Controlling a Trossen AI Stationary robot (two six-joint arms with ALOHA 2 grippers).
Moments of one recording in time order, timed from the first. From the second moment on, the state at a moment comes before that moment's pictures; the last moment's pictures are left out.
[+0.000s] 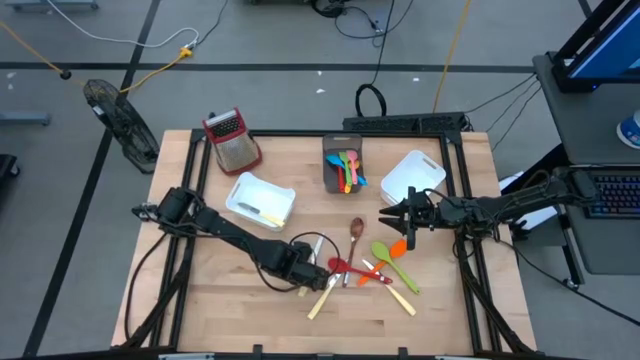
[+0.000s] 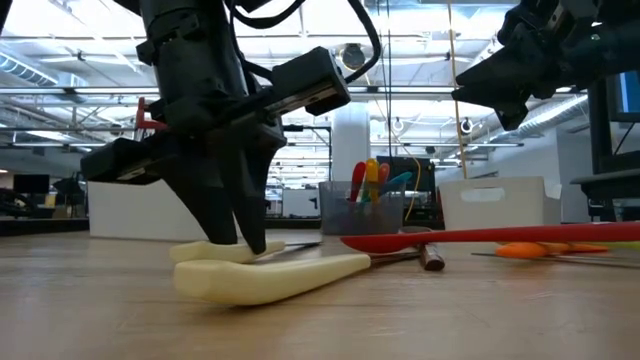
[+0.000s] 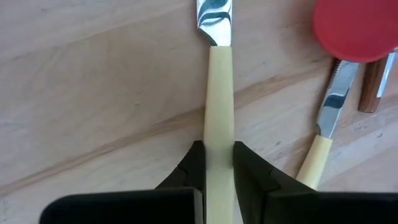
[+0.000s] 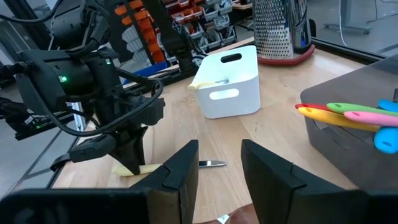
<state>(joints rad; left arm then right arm) -0.39 2.01 1.31 -0.52 -0.02 -1.65 0.18 0.75 0.24 0.33 0.26 0.40</state>
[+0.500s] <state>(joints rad) -0.39 1.91 1.31 -0.49 -0.10 -1.66 0.18 0.75 0.24 0.33 0.26 0.40</state>
